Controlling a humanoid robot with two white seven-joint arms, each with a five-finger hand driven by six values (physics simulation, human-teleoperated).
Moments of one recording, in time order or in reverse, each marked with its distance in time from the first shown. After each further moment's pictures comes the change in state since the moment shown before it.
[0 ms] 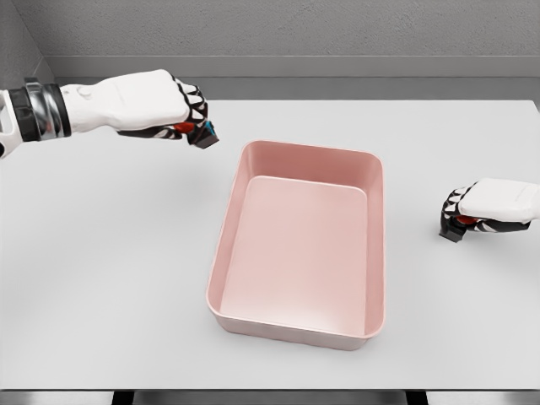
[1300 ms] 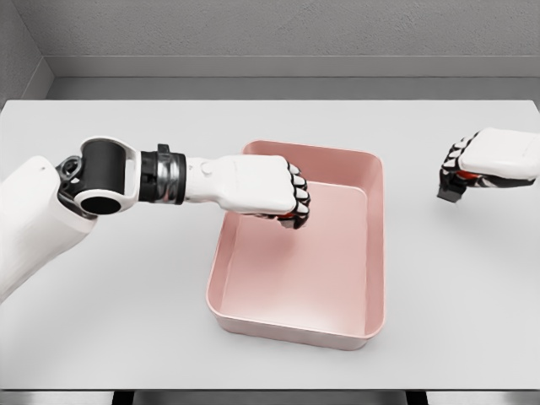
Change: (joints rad) left arm 0.087 -0.251 -0.089 -0.153 -0.090 0.000 -0.134; right arm -0.133 -0.006 -0.028 -0.070 -0.001 -0.001 -0.001
